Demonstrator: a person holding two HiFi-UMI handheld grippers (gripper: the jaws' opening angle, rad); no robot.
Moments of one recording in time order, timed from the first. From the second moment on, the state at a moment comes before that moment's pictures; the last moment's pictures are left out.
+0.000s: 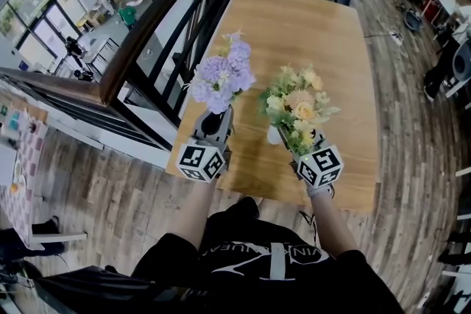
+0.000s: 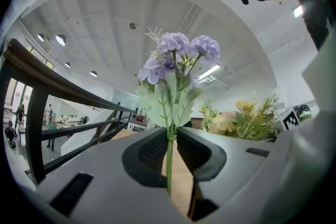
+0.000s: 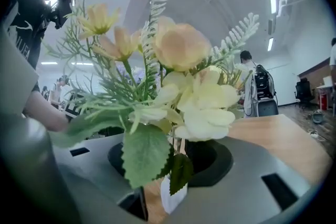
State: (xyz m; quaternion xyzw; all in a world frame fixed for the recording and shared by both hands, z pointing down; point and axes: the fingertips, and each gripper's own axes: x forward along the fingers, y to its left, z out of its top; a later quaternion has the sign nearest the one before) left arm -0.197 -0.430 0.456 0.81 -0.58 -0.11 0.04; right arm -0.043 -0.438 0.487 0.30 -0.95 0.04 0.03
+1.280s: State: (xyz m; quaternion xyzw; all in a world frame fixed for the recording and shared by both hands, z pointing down) left arm -0.175 -0.411 0.450 0.81 -0.57 -0.12 0.04; right arm -0.012 -0.416 0.497 0.32 -0.94 0.07 0.06
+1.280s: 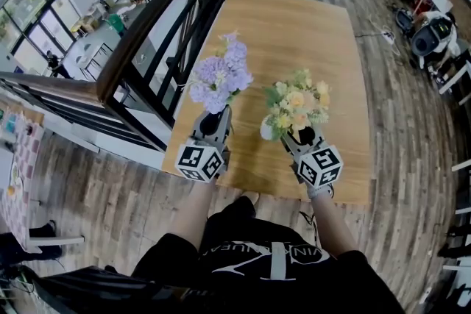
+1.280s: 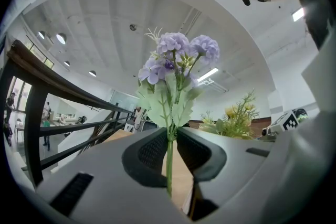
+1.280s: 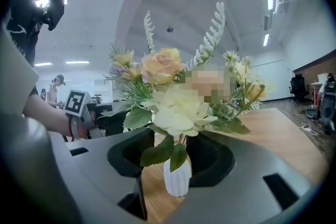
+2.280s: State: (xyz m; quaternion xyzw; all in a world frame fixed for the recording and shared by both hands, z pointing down) left arm -0.160 -0.381 0.459 0.81 -0.57 -0.12 0.05; right arm 0.001 -0.373 0.520 0.30 -0.95 0.11 0.08
